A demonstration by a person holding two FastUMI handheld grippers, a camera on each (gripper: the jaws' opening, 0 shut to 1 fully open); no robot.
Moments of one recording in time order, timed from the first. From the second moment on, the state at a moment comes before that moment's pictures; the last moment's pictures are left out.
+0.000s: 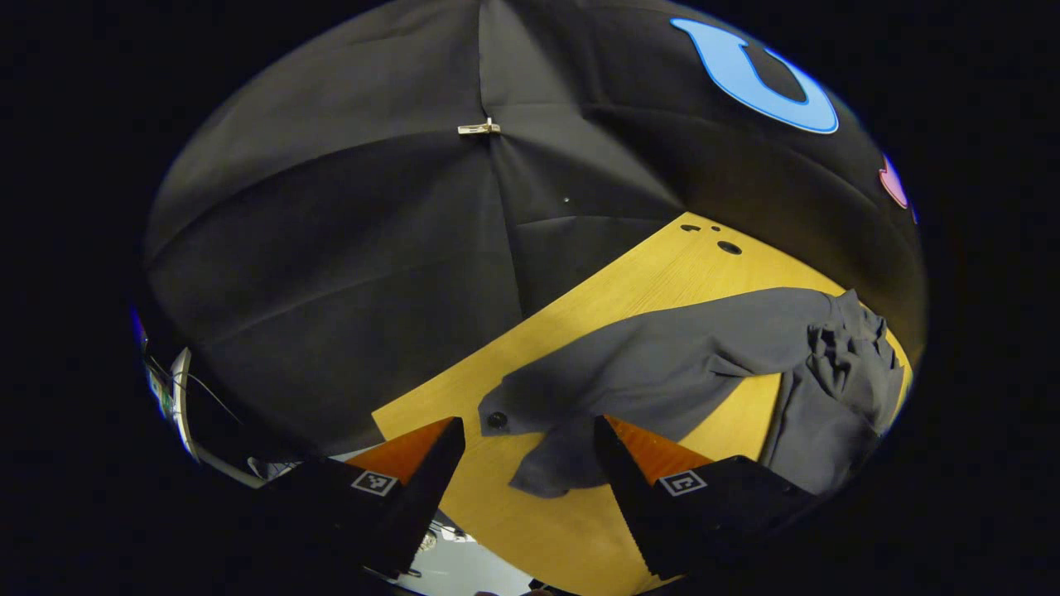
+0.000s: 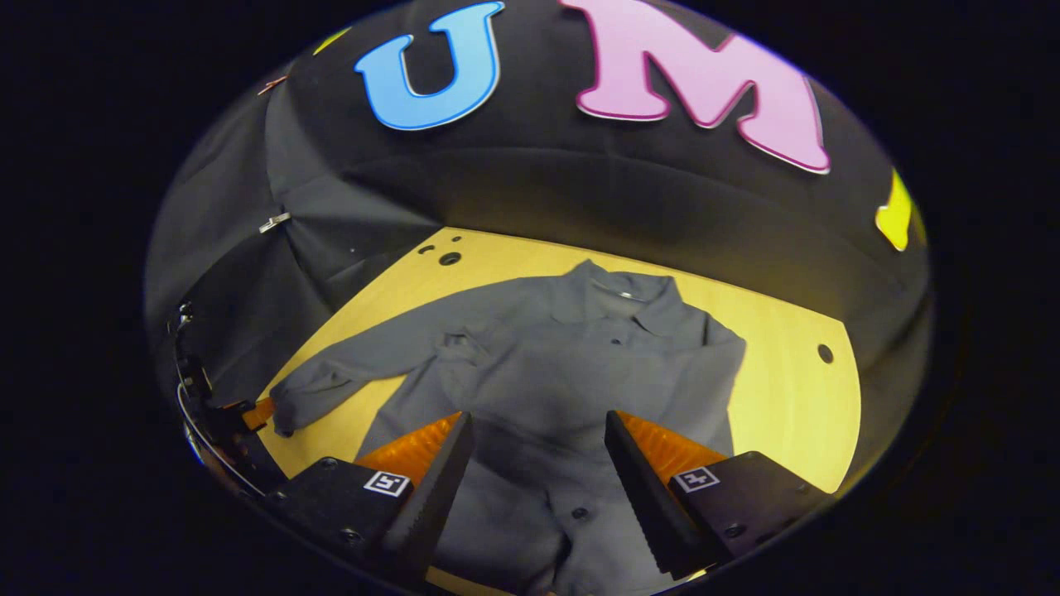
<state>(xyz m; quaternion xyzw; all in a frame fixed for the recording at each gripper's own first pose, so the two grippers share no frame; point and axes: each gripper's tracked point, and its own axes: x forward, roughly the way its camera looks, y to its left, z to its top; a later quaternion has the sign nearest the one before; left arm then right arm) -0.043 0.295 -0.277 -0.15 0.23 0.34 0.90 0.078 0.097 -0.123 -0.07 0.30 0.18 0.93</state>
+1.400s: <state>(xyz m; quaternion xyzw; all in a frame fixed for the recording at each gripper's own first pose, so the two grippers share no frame) 0.035 0.301 -0.285 -0.12 0.22 0.23 0.94 -0.031 -0.031 -0.159 0.03 0.33 0.02 0.94</state>
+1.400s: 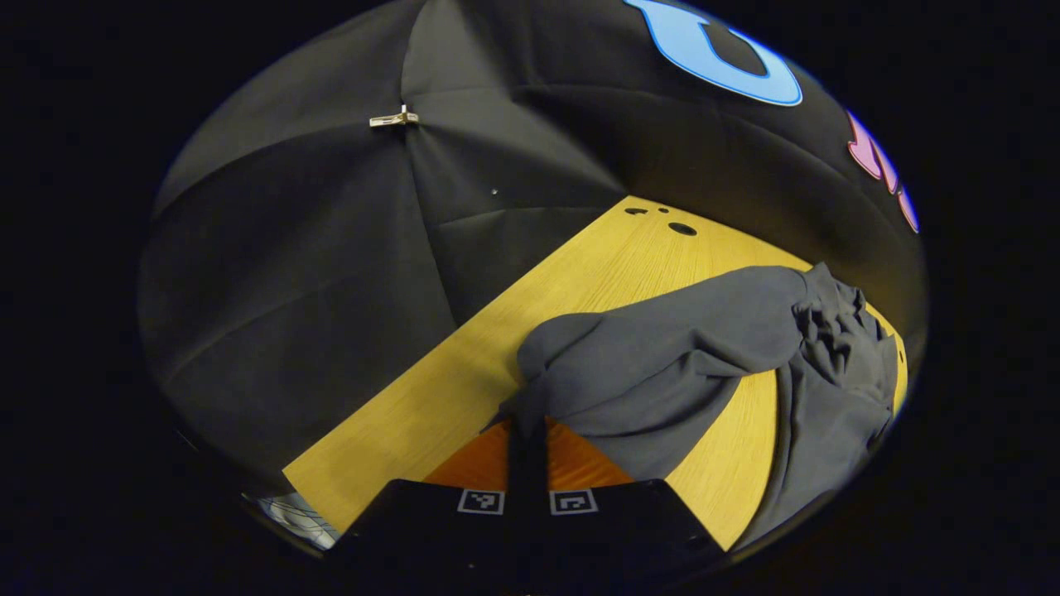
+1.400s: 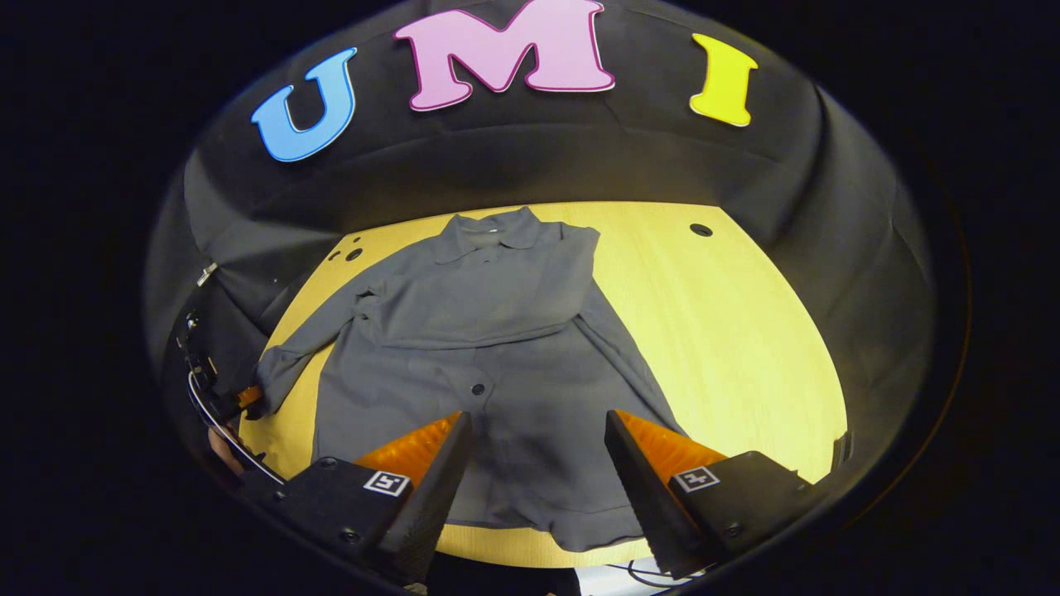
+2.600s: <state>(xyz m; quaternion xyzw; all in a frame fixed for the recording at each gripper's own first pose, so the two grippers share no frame) 0.172 -0.005 -0.003 -0.10 0.06 -0.01 0.99 -0.014 -0.167 -0.180 0.11 0.32 -0.05 0.94</state>
